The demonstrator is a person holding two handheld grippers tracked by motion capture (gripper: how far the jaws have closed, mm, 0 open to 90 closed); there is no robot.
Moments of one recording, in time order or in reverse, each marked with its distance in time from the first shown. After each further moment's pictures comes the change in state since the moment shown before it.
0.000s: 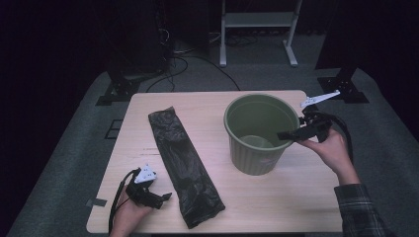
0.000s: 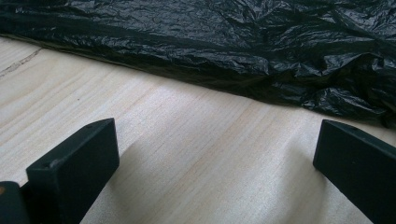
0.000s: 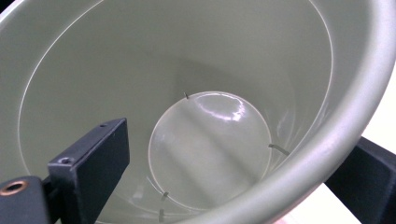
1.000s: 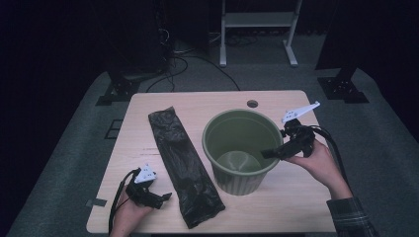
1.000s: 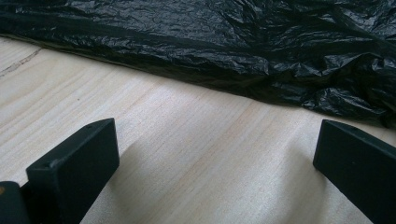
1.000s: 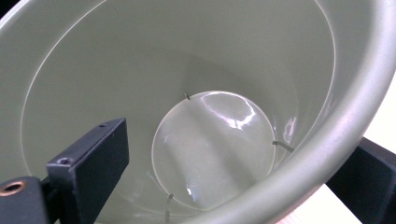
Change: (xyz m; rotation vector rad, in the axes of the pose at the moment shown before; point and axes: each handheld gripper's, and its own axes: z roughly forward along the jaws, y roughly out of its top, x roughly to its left) left arm 0.000 0.000 0.000 0.002 -0.001 -0.001; right arm 0.059 -0.002 0.021 0.046 0.147 -0.116
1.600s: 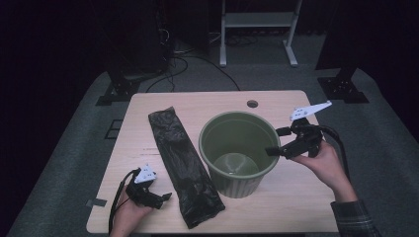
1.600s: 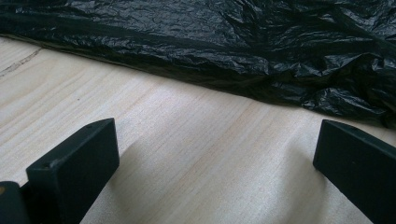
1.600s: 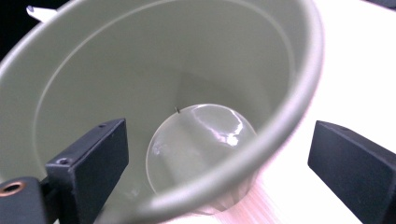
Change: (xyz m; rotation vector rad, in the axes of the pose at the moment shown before) left arm 0.000 0.000 0.000 0.001 0.000 0.000; right arm 0.004 -0.003 -0.024 -0.091 -0.024 0.008
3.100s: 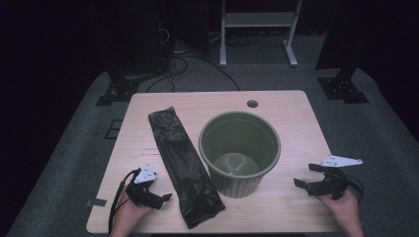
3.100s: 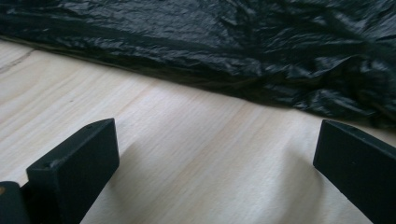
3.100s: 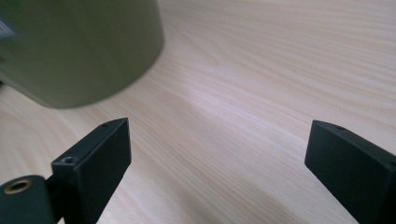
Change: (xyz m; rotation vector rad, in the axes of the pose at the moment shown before) left arm -0.001 0.001 0.000 -0.011 -0.032 -0.008; right arm -0.036 -0.179 0.003 -0.068 -0.299 0.125
